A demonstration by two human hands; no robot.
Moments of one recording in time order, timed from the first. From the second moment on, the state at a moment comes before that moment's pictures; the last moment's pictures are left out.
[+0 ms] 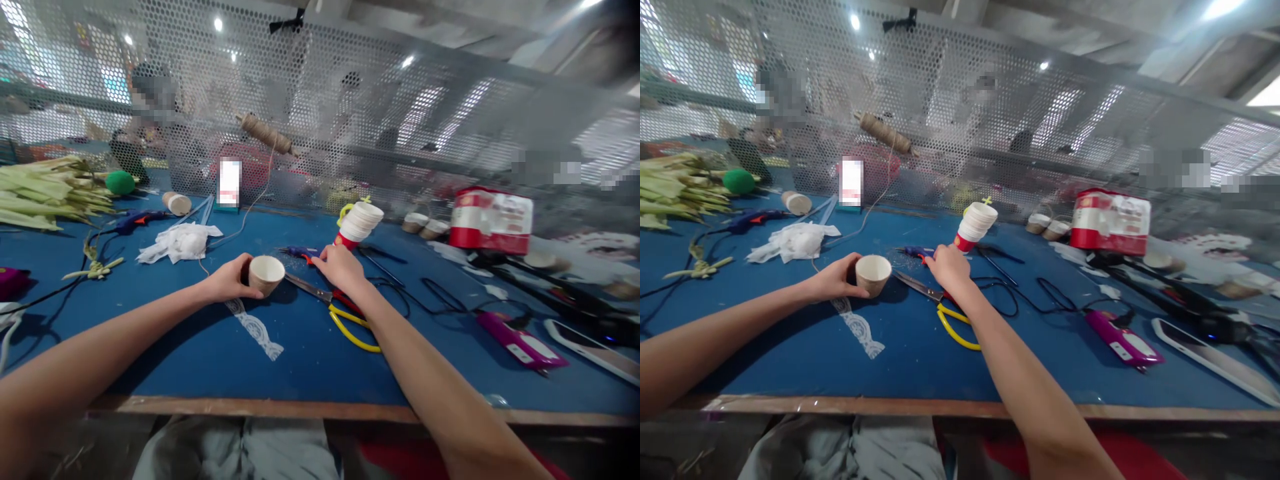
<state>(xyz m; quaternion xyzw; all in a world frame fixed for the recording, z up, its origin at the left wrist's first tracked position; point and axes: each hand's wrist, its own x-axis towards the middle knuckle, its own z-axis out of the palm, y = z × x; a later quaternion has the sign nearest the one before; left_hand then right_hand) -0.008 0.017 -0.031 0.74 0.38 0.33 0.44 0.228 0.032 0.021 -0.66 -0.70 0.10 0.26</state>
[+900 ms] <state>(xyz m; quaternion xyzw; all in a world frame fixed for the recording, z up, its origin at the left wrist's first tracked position) -0.009 -0.030 0.034 0.88 0.30 0.14 0.34 0.185 -0.060 0.026 -0.44 -0.68 0.50 0.30</state>
